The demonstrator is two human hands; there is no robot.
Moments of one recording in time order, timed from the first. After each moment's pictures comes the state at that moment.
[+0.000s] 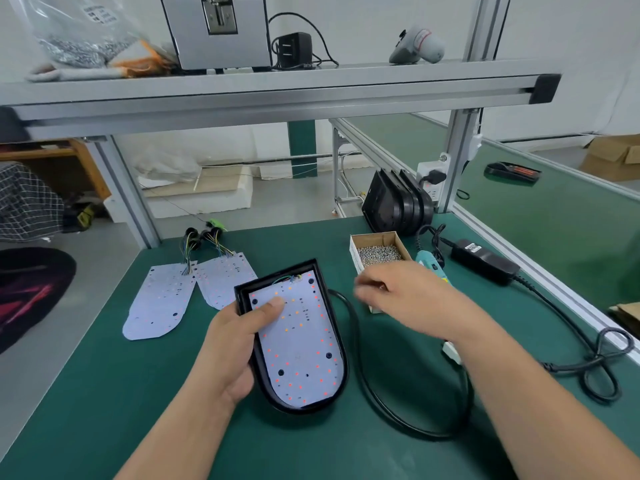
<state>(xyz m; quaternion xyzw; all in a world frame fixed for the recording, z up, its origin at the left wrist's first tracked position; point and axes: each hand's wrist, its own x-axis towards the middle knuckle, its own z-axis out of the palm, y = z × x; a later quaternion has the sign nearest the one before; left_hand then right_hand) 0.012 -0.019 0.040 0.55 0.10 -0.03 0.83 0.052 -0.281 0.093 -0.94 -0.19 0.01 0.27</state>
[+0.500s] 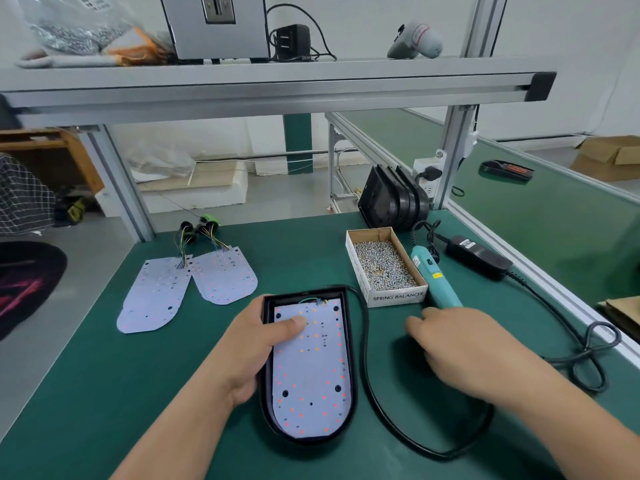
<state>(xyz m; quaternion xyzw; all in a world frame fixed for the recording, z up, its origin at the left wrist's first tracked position) 0.006 -0.026 0.032 0.65 0.06 -0.11 0.75 -0.002 -0.328 0.060 -0.97 -0.21 0.05 -0.15</state>
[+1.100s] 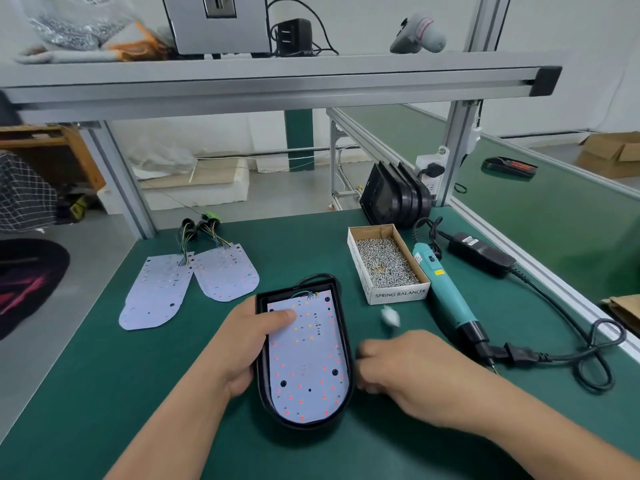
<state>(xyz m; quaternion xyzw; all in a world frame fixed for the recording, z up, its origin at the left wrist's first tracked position) 0.013 -0.017 0.032 0.66 0.07 -0.12 0.74 -0.020 -0.285 0.049 -0.91 -0.41 0.03 0.00</state>
